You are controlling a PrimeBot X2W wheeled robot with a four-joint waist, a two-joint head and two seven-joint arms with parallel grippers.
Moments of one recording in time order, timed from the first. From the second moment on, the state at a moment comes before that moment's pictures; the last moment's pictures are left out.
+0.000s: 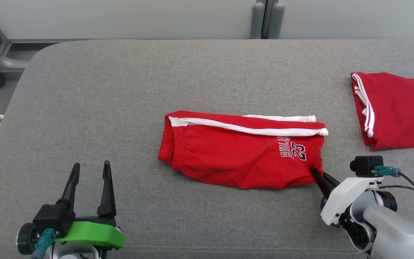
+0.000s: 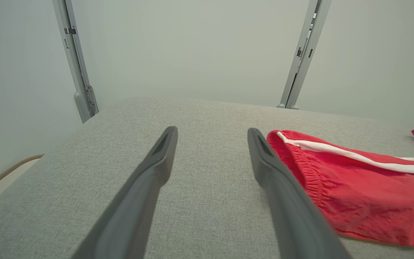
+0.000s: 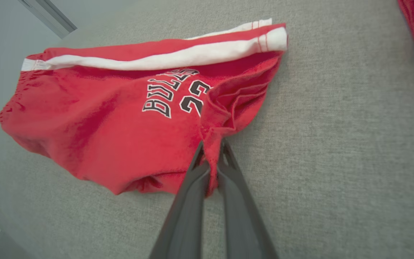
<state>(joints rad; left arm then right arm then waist) -0.04 0.05 -0.01 0.18 -0.20 -0.08 -0.26 -0.55 -0.46 0.99 0.72 1.24 0.13 -0.26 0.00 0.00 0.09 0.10</state>
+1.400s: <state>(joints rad) 0.04 0.05 0.07 0.14 -0.17 -0.09 -0.26 -0.20 -0.28 0.31 0.38 0.51 0.13 -0.26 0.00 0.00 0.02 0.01</state>
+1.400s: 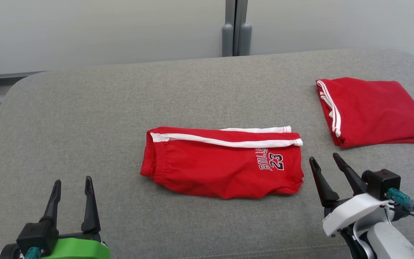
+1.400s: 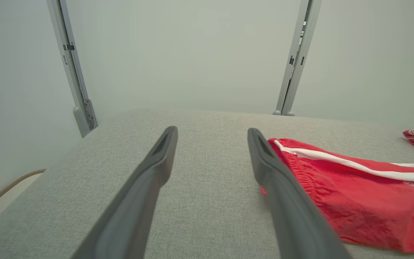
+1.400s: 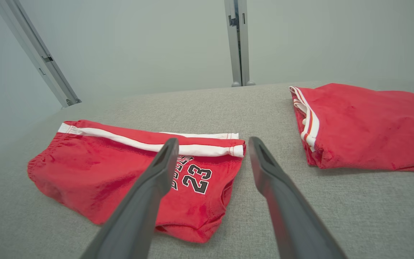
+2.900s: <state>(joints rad) 0.12 0.12 0.07 0.16 -0.12 -0.09 -0.26 -0.08 -0.23 0.17 0.34 0.32 0.13 -0.24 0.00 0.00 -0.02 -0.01</state>
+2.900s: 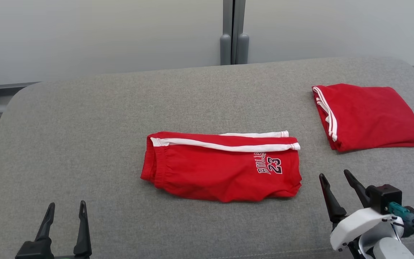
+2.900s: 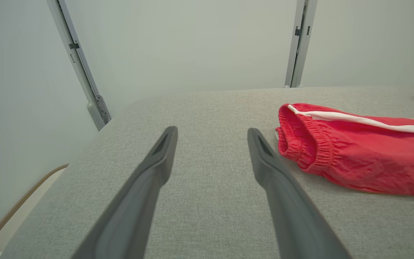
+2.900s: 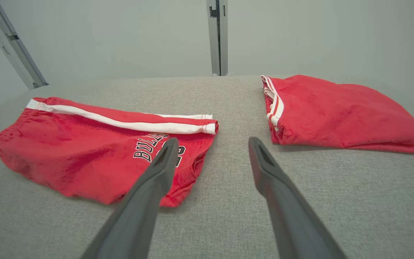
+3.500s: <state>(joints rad) 0.10 0.10 0.04 0.17 -0.12 -0.09 -0.26 -0.39 -0.22 0.29 0.78 0.39 0.13 -0.13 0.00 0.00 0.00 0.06</state>
